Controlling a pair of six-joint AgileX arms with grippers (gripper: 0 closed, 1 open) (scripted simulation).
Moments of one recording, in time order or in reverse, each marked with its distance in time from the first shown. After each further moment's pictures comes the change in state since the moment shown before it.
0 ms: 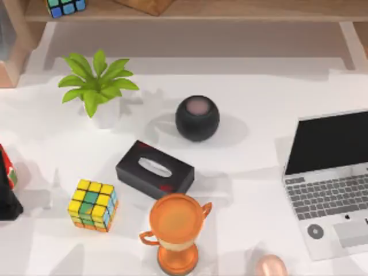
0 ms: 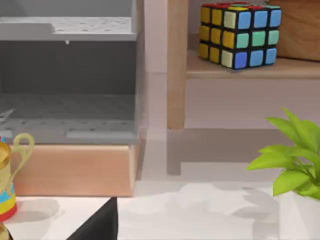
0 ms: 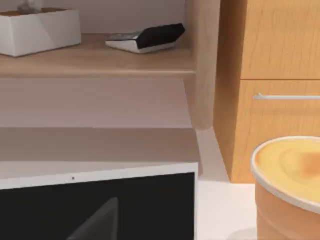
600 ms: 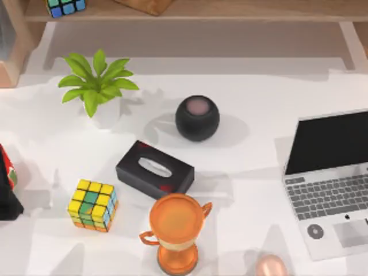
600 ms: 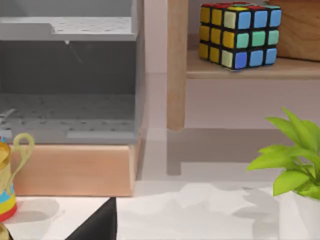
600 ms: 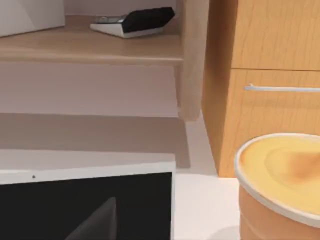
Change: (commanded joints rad) left arm 0.000 0.000 0.000 0.000 0.000 0.000; right arm -0.141 0.382 -0.004 0.348 -0.135 -0.027
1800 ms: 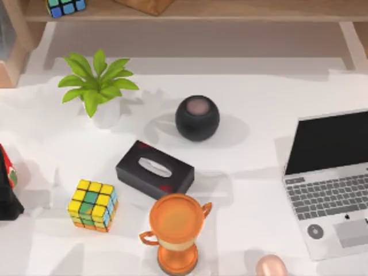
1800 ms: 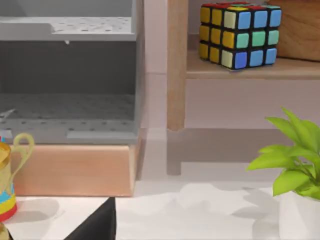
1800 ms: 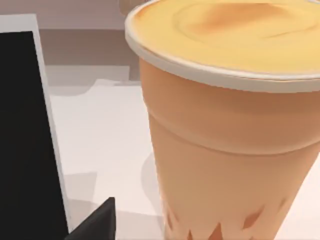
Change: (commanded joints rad) left arm 0.000 0.000 0.000 0.000 0.000 0.000; right arm -0.350 1.064 0.001 0.884 -0.320 -0.069
